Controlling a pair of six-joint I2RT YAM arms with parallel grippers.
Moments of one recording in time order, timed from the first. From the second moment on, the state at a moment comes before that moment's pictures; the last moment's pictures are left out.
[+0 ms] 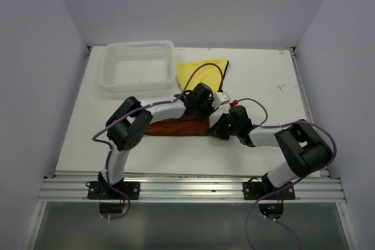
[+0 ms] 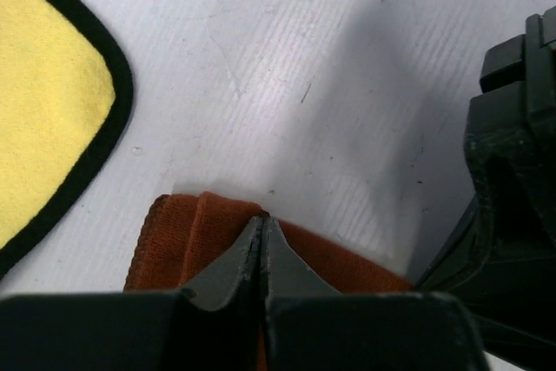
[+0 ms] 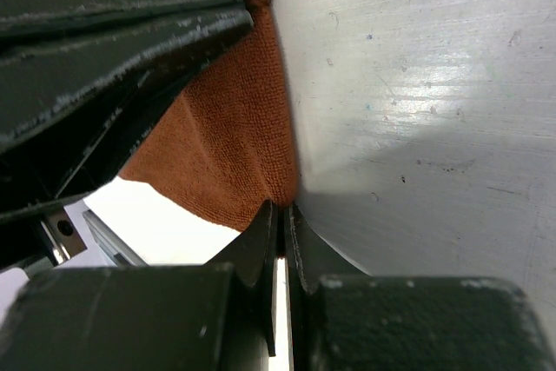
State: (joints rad) left arm -0.81 2.06 1.39 -0.17 0.18 0.25; right arm 0.49 1.54 0.46 0.32 -0.28 1.02
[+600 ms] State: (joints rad) left arm -0.81 2.07 1.41 -0.16 0.09 0.27; right arm 0.49 1.54 0.45 0.35 -0.28 1.02
